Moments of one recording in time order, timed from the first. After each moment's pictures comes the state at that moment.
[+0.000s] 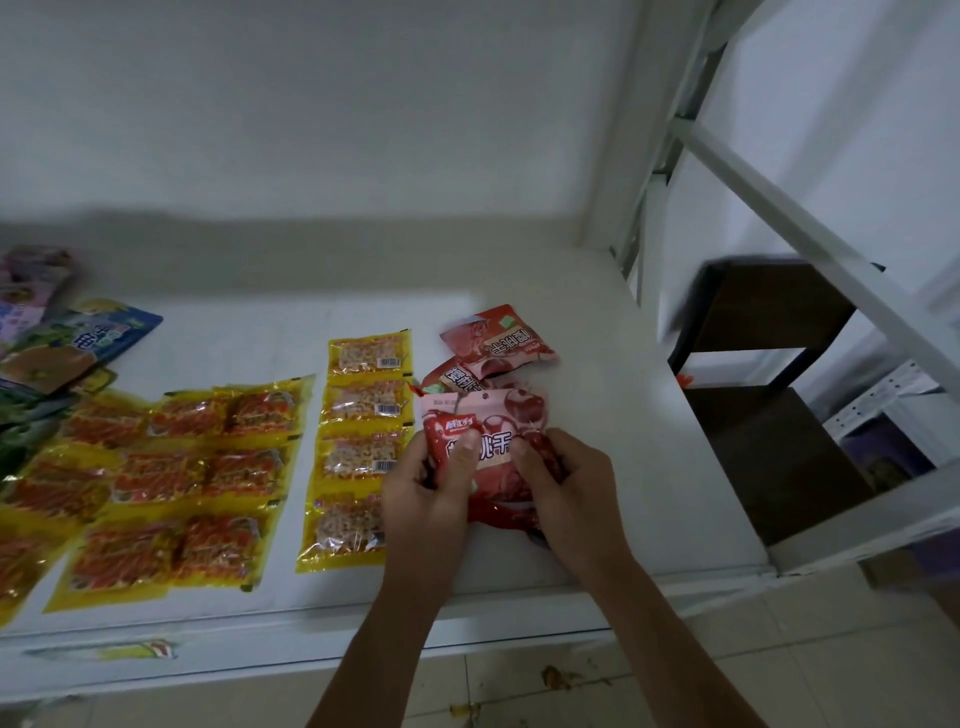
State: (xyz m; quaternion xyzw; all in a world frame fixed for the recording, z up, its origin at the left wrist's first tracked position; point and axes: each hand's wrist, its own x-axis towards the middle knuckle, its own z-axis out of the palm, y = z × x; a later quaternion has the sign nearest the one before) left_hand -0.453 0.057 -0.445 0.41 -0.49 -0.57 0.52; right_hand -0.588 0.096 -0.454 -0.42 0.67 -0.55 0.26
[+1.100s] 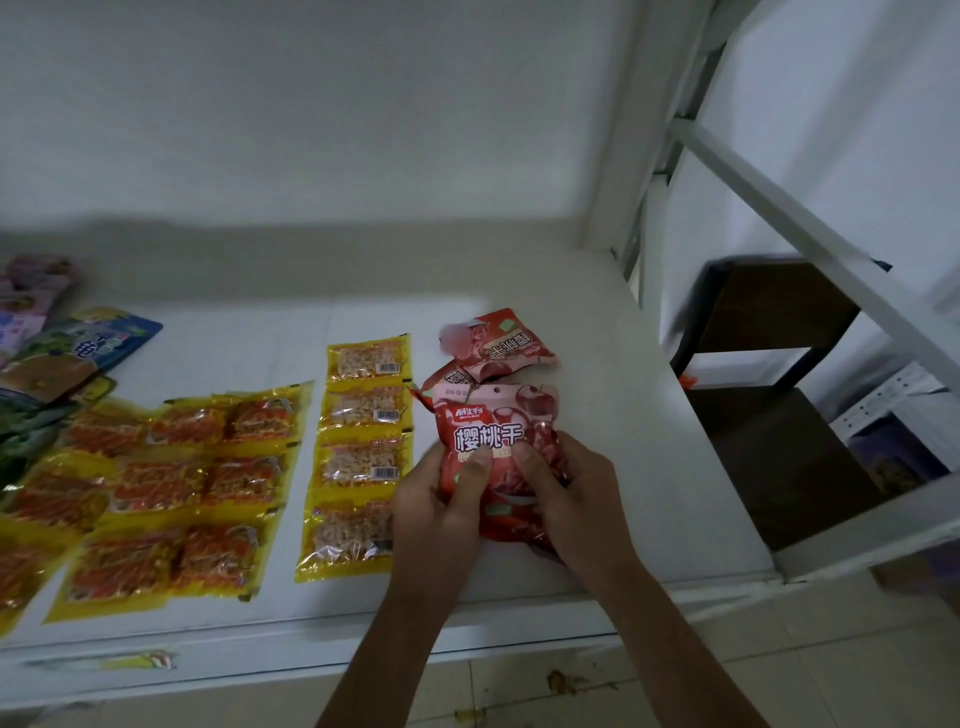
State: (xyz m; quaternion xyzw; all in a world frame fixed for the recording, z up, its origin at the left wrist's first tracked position) left_hand -0.457 0.059 -0.447 0.42 -0.55 -0.54 0.48; right_hand -0.591 0.098 -0.454 -0.41 0.67 -0.55 0.29
